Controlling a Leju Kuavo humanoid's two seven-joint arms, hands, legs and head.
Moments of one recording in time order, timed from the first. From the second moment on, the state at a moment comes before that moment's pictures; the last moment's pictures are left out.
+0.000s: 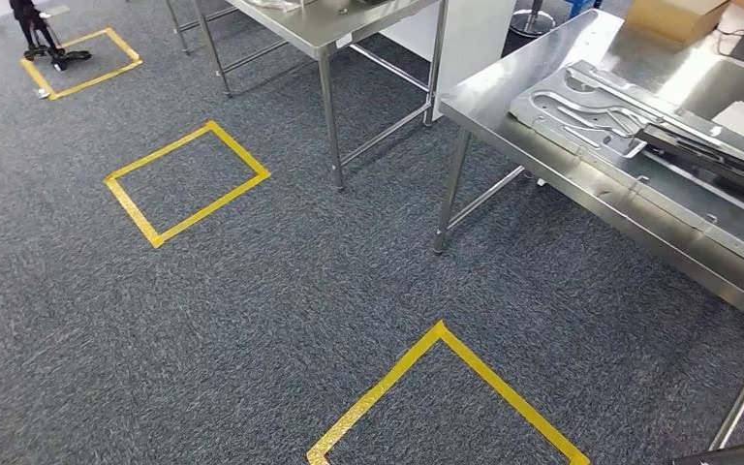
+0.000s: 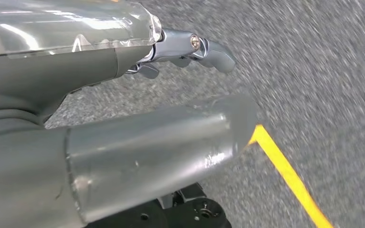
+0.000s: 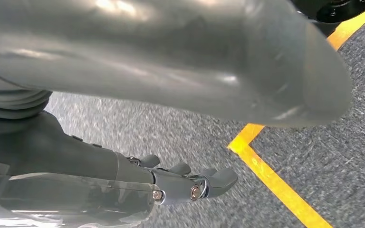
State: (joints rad) left arm -0.03 -0.32 1.50 -0.65 -1.14 -0.27 -0.40; right arm 0.04 0.31 -1.40 -0.51 1.25 0.07 -0.19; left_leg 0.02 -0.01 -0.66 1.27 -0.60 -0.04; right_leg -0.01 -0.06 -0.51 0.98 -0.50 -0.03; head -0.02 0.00
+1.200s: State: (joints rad) left arm -0.04 -0.27 1.50 -0.56 -1.16 -0.22 -0.41; right arm 0.03 0.31 -1.44 -0.53 1.30 0.10 -0.20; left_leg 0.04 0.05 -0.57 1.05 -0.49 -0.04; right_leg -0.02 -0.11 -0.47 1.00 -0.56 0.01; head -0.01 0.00
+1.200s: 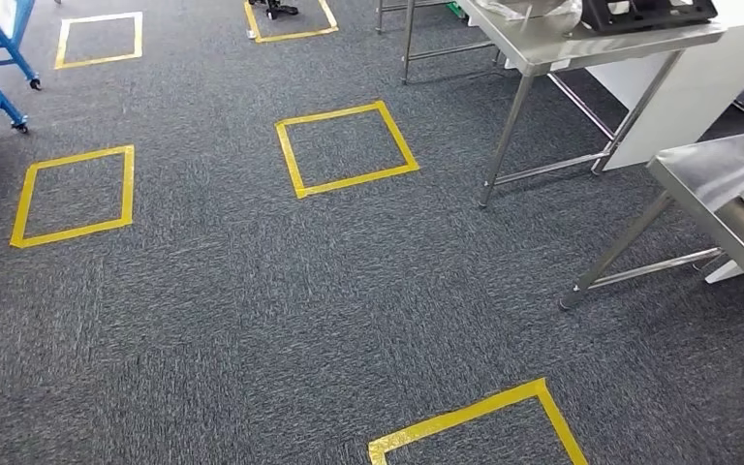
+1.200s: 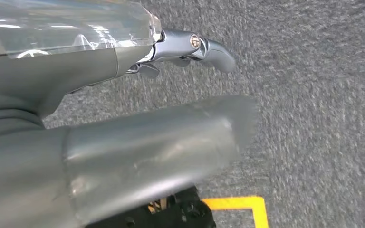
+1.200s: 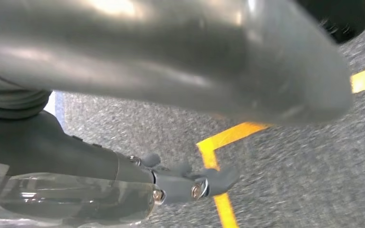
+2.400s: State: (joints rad) left arm -0.04 -0.22 1.52 -0.50 -1.16 -0.18 -0.42; right arm 0.01 0.32 -1.48 -0.53 1.35 0.10 -0.28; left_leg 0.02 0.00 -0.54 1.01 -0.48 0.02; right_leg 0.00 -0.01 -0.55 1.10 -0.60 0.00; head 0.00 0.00
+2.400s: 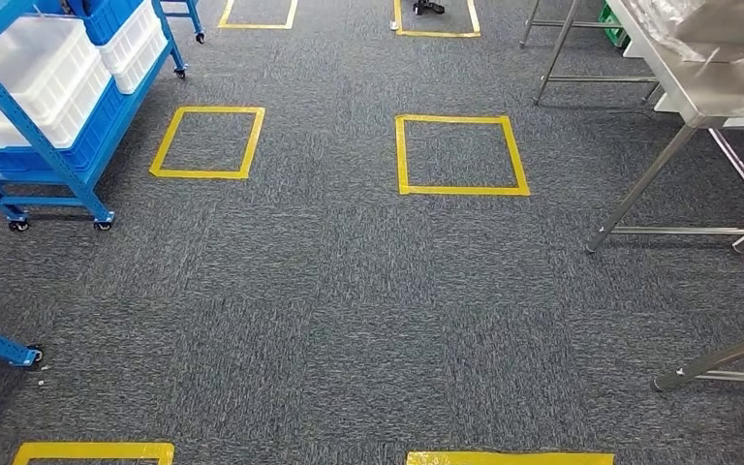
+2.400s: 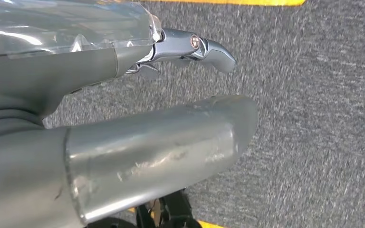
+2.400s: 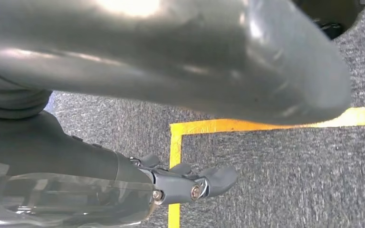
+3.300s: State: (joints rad) left arm -0.04 -0.17 1.52 -0.46 -1.21 -0.15 -0.44; right arm -0.01 0.27 -1.48 -0.45 1.42 0.04 -0.35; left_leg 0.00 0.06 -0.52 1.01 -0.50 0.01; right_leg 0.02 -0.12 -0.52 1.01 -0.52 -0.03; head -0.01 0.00
